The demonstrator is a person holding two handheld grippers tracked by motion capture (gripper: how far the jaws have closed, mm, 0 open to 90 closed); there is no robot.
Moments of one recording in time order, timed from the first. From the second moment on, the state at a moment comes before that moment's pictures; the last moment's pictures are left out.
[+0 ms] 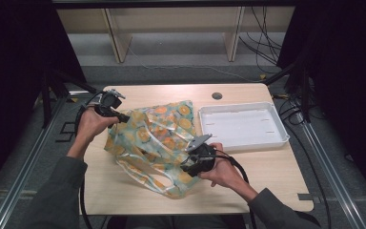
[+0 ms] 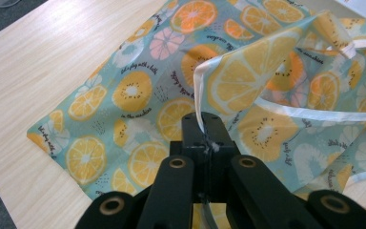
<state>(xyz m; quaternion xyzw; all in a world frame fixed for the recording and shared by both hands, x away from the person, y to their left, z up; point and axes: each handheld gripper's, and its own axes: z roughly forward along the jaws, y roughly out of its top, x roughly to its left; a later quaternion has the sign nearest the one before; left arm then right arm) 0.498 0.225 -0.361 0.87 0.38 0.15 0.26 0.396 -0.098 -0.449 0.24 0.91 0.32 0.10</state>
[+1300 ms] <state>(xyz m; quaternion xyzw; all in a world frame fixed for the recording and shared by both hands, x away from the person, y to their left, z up) 0.429 0.153 -0.448 0.92 0.26 0.23 0.19 0.487 -0.119 -0.401 0.29 0.85 0.41 0.13</state>
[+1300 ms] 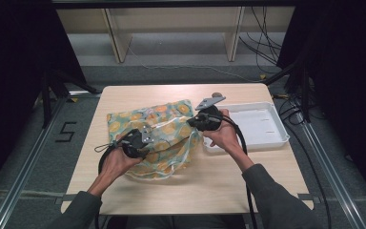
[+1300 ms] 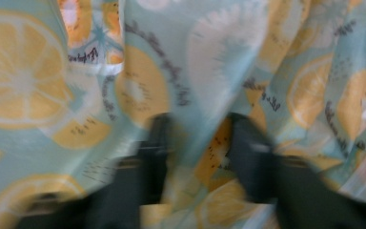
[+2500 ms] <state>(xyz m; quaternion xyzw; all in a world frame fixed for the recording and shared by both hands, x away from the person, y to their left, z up) 0.518 0.172 -0.380 0.87 0.35 0.18 0.29 0.460 -0.103 -0.410 0.23 0.89 0.34 0.20</state>
